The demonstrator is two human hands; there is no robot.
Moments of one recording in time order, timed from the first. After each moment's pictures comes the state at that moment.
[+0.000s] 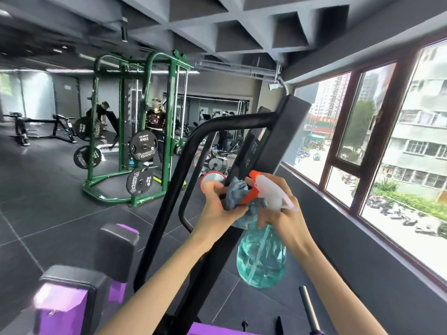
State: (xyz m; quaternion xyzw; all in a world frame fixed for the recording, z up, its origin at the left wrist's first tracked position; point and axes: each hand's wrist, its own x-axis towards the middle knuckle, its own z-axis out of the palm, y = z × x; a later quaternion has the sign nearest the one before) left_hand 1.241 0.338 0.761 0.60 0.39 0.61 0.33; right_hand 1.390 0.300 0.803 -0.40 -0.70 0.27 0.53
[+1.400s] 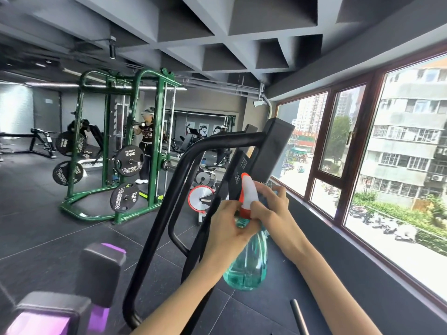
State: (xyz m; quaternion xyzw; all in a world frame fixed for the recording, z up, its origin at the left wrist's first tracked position) left_hand 1.266 0.291 0.794 0.68 0.42 0.58 0.17; right_hand 1.374 0.276 0.835 -0.45 -0.72 0.22 0.48
